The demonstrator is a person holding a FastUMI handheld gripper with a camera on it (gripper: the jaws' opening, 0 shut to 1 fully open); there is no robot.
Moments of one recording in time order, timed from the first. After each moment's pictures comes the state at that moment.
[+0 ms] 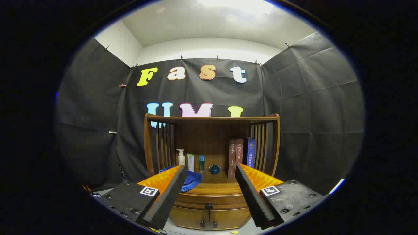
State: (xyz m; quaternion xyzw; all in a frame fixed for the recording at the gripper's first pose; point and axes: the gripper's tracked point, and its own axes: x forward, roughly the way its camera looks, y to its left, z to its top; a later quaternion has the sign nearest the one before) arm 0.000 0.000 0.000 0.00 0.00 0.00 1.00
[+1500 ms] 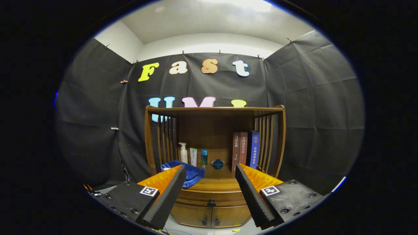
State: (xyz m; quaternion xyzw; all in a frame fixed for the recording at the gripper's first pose) arm 0.016 0.007 -0.039 0.00 0.03 0.01 1.00
